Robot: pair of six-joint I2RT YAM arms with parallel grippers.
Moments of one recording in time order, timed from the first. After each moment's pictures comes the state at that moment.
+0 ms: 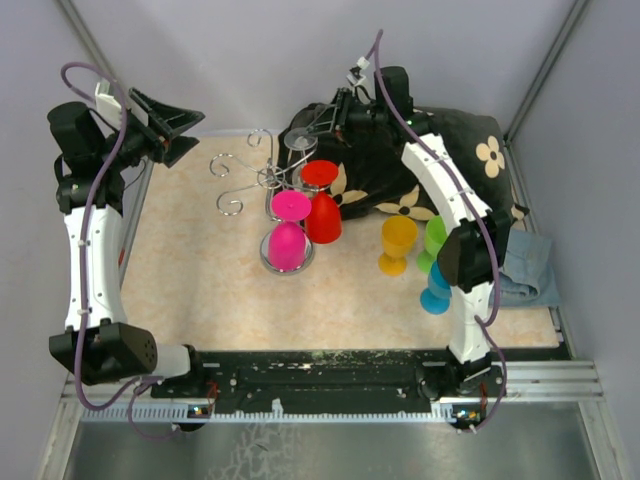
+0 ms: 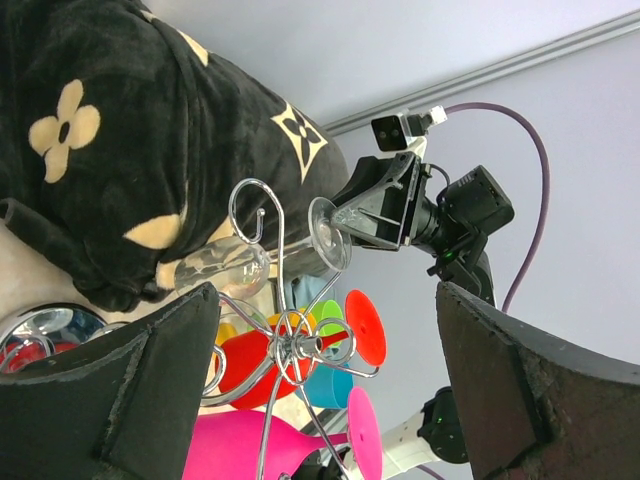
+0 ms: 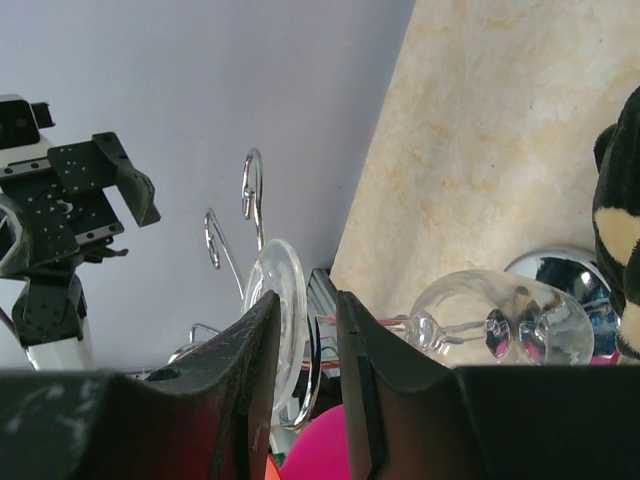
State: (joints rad) left arm 0.21 1.35 1.56 -0.33 0.83 -0.97; right arm 0.40 2.03 2.14 -0.46 -0.79 0.90
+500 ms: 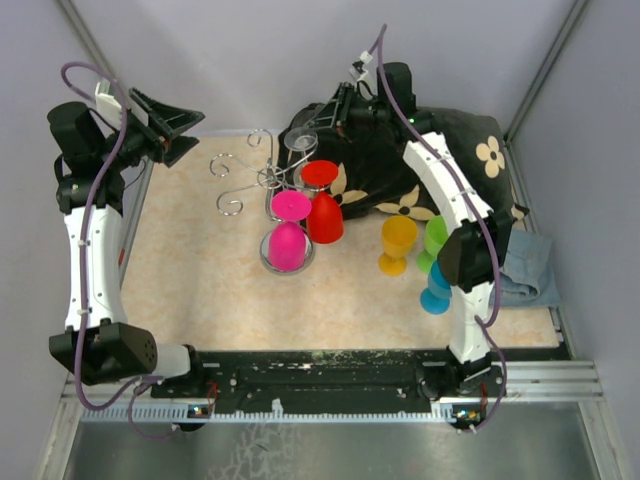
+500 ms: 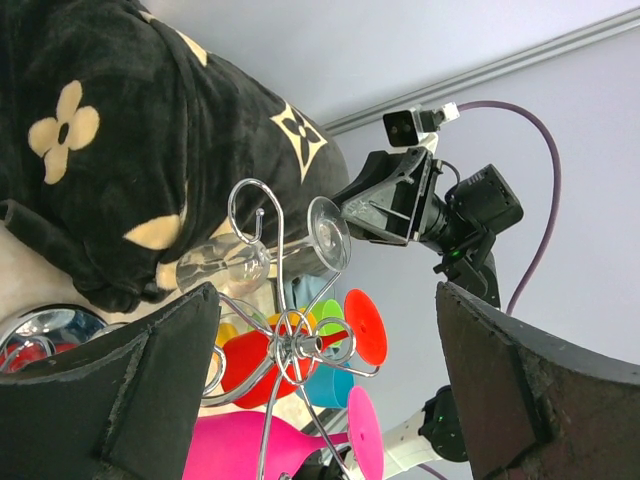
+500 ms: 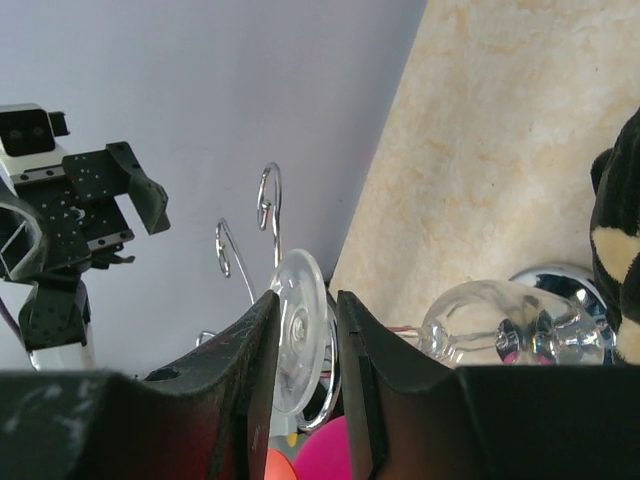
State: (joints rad) left arm 0.21 1.35 1.56 -0.33 0.83 -0.96; right arm 0.39 2.03 2.16 -0.45 -0.78 0.90
